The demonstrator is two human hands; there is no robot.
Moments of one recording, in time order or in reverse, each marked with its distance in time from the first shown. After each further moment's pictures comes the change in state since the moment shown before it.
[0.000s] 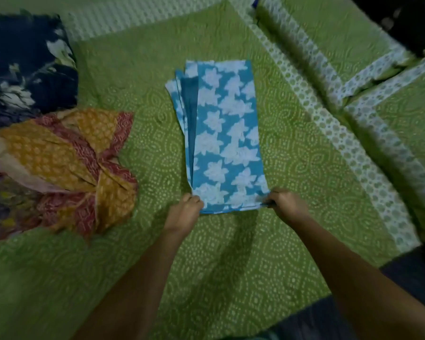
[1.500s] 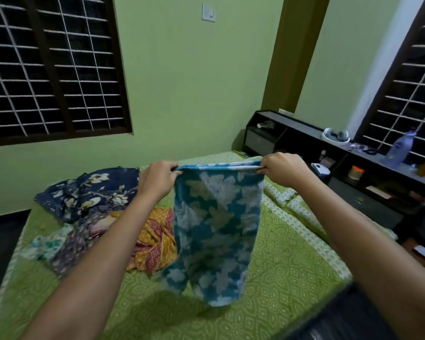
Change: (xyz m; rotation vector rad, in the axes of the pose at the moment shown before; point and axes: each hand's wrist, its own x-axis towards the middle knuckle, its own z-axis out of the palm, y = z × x) left_hand -0.461 0.037 -0.409 -0.148 0.745 -0.123; right_hand -0.446 -0.345 -0.347 -0.555 0.556 -0.032
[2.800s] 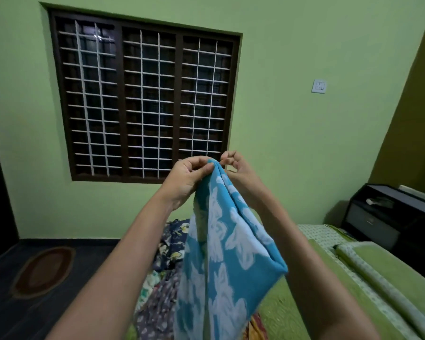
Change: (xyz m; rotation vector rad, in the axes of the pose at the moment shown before) left_hand 0.095 -0.227 -0.204 -1.241 0.168 0.038; right_hand 0.206 -0.377 -0.170 1.819 0.035 -0.622
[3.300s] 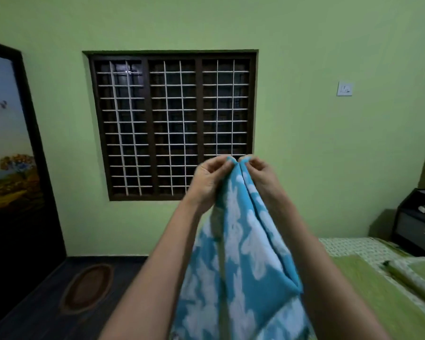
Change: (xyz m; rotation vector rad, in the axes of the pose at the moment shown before) left_hand -0.001 0.032 0.002 -0.156 0.100 0.166; right_hand 0.025 -0.007 0.018 0.541 0.115 -0.122
